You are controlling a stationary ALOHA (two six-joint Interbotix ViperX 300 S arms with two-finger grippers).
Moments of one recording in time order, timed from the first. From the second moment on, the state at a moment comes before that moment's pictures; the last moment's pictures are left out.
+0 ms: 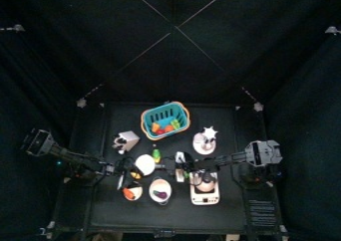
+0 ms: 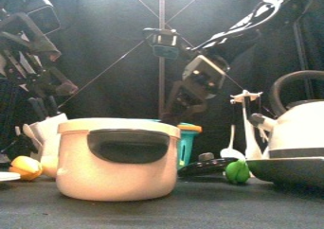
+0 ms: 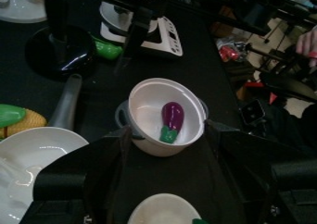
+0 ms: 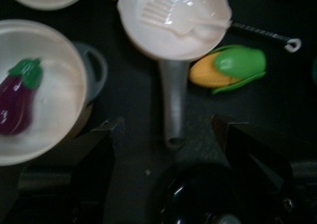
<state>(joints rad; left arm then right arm) -0.28 -0.42 1.25 -0.23 -0.50 -0.16 -0.02 0.15 0.44 -0.51 0.19 0.47</state>
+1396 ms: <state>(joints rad) -0.24 -0.42 1.27 -0.24 -0.50 -0.16 -0.13 0.50 0.05 -0.40 0.62 0.83</state>
